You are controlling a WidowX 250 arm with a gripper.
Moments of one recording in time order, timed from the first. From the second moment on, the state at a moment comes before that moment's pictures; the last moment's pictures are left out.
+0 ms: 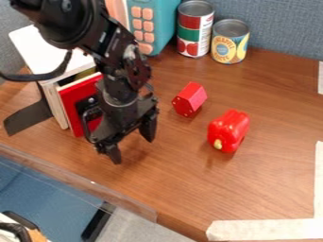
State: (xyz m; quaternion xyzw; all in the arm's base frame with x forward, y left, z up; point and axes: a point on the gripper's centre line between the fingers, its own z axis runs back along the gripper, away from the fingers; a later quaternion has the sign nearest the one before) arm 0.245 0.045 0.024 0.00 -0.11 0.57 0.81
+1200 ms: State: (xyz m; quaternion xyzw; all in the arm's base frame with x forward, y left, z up) arm 0.235 -0.009 0.026 -0.03 -0.09 0.46 0.88
